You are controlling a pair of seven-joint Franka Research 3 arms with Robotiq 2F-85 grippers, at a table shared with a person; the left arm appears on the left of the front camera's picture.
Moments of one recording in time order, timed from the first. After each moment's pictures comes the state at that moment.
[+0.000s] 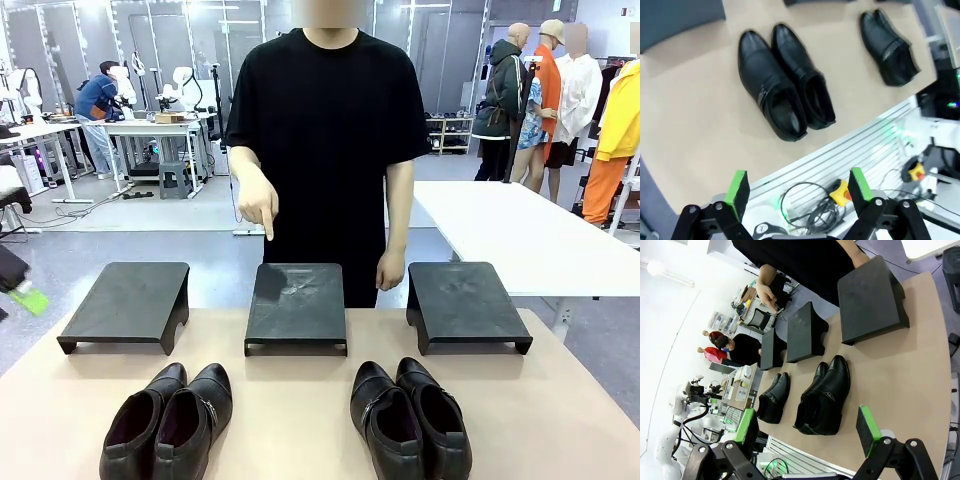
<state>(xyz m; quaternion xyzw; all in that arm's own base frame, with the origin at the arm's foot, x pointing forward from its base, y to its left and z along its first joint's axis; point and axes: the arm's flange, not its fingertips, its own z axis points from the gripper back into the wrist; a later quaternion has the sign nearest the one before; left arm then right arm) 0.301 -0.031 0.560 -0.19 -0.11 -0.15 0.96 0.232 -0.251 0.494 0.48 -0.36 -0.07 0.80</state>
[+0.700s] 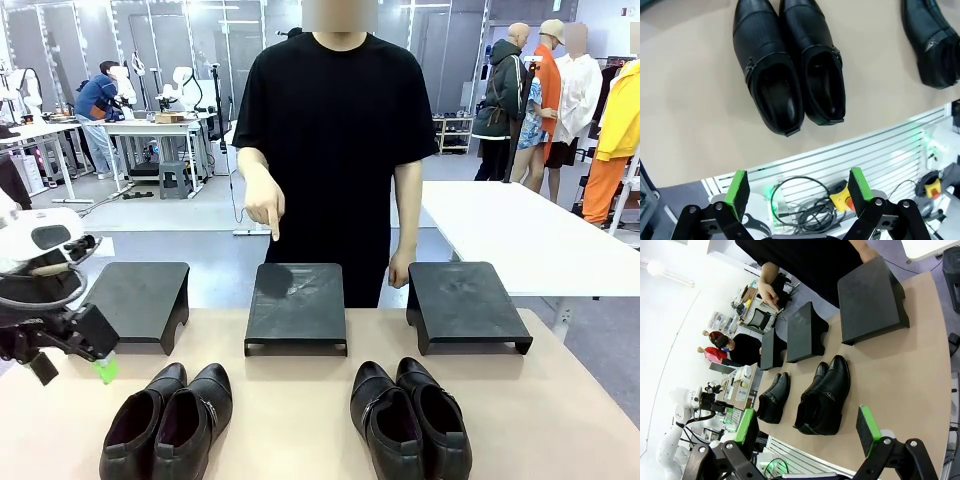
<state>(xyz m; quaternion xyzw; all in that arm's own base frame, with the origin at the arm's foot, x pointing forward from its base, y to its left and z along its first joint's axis) 0.285 -0.129 0.501 -0.10 -0.06 -0.10 0.99 0.232 -0.251 0.494 0.48 -0.36 -0.07 0.80</state>
